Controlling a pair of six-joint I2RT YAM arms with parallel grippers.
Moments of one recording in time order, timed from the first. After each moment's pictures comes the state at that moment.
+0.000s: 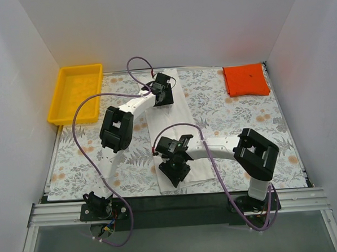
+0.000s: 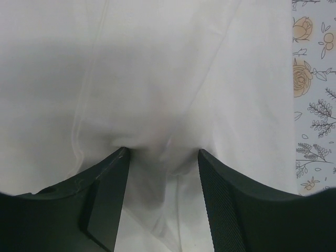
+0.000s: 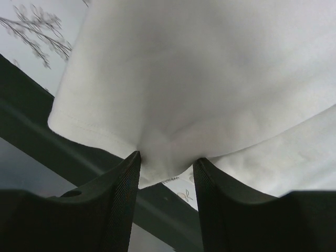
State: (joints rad) left arm -0.51 2.38 1.95 -0.45 -0.21 -0.51; right arm 1.13 1.78 1.12 -0.73 -0.24 0.33
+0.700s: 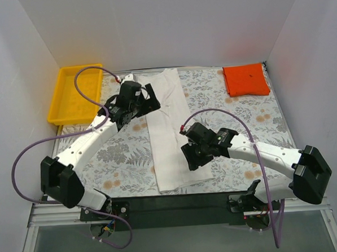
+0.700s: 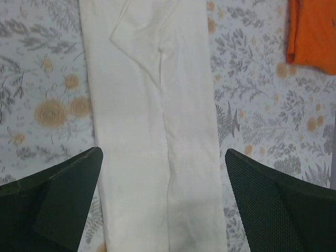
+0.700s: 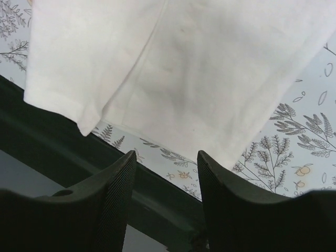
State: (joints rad) left arm -0.53 1.52 1.35 -0.47 -0.18 -0.67; right arm 0.97 1.31 0.93 -0.75 -0.05 0.42
